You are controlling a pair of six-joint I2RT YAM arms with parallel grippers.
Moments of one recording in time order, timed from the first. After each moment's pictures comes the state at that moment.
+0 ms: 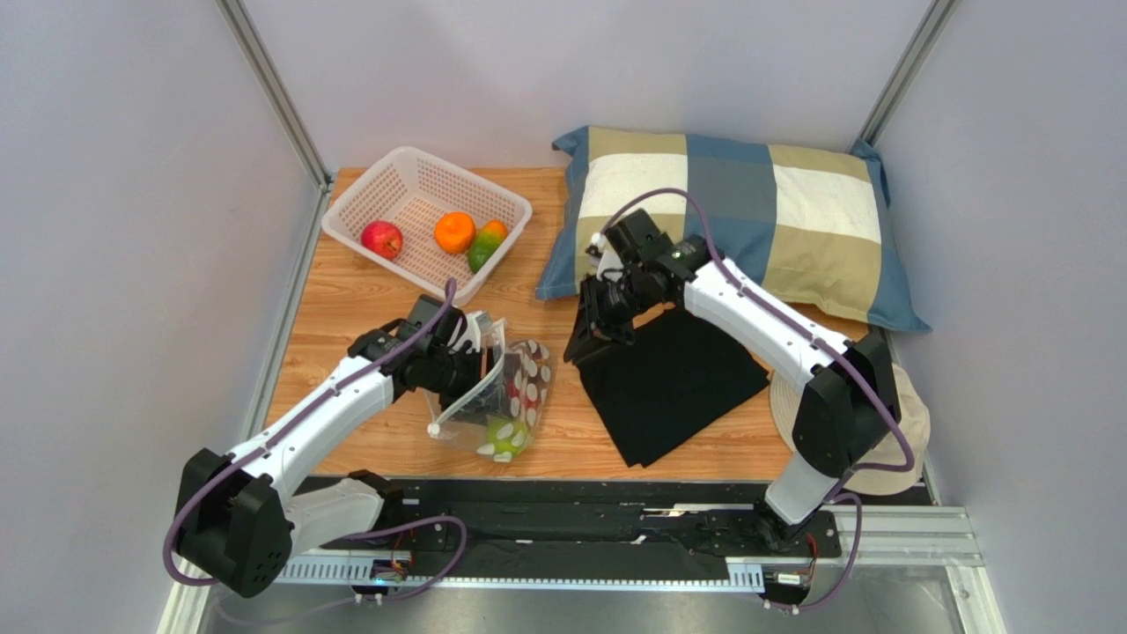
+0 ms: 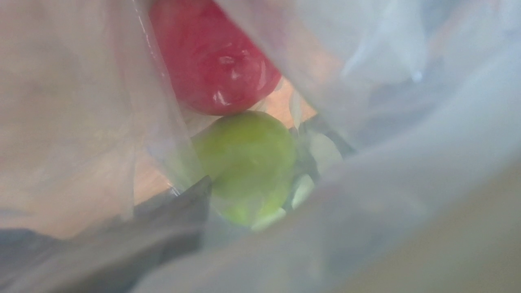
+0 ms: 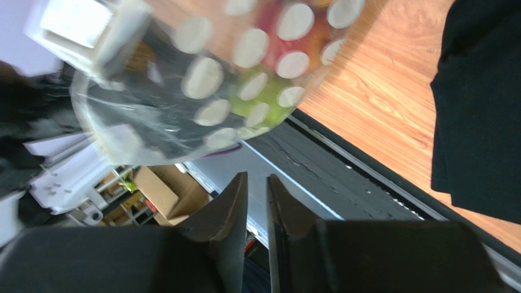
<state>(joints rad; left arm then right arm) -0.47 1.12 0.76 -0.76 0.46 -0.51 0.64 1.68 1.52 -0.91 -0.61 0.71</state>
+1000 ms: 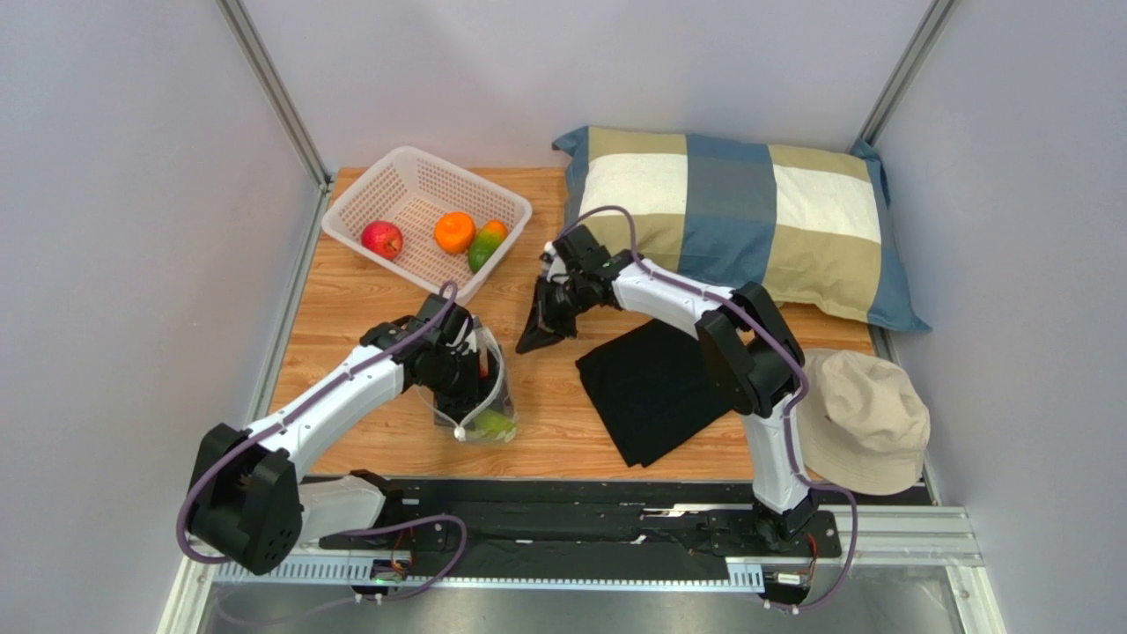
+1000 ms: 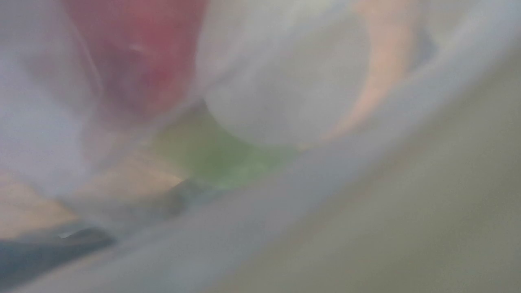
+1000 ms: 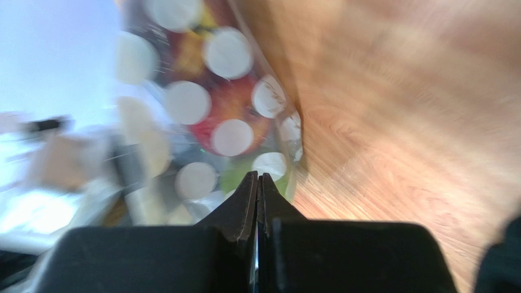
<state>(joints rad) -0.46 1.20 0.76 -0.80 0.36 -0.62 0.70 2.09 1.56 -0.45 -0.67 0.85</state>
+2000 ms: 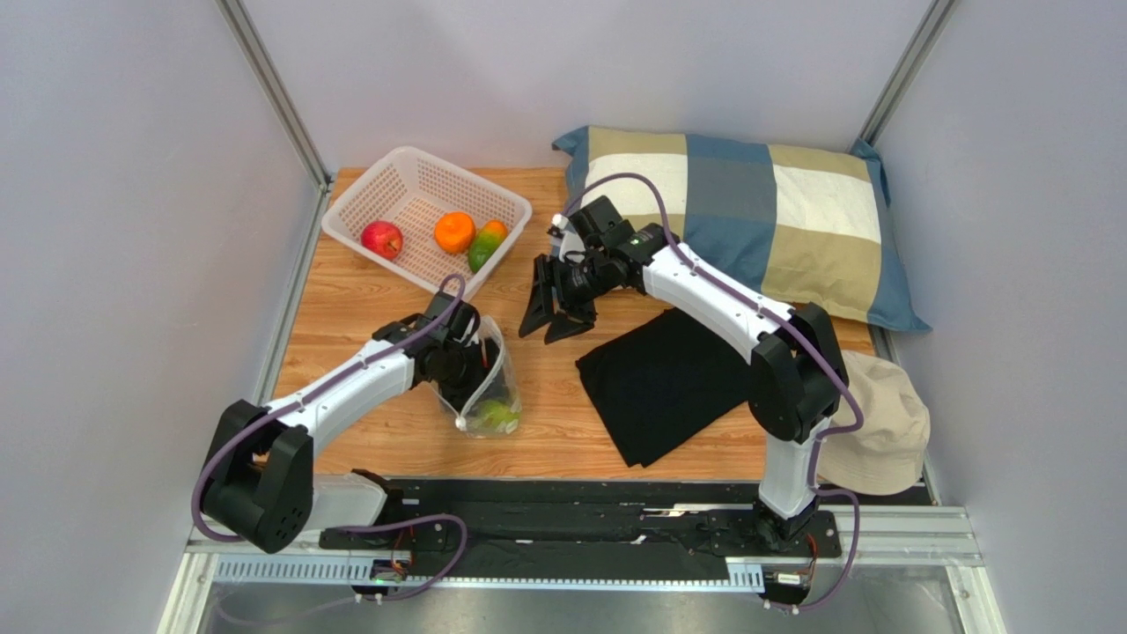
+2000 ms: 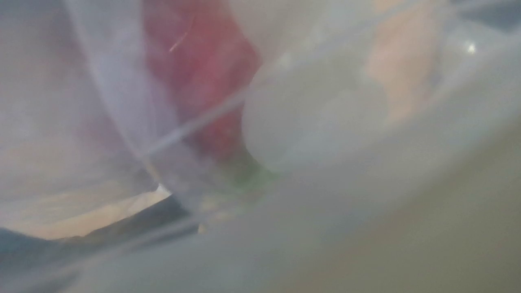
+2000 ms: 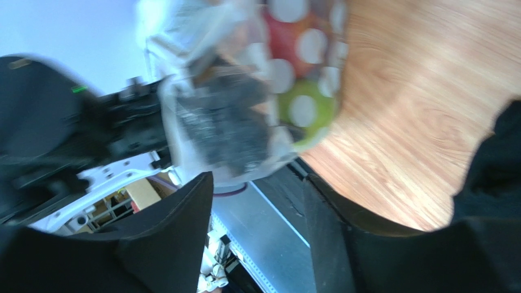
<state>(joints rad) -0.46 1.29 0.74 -0.64 0.22 -0.65 0.68 1.89 1.63 -0.72 -0.63 0.69</state>
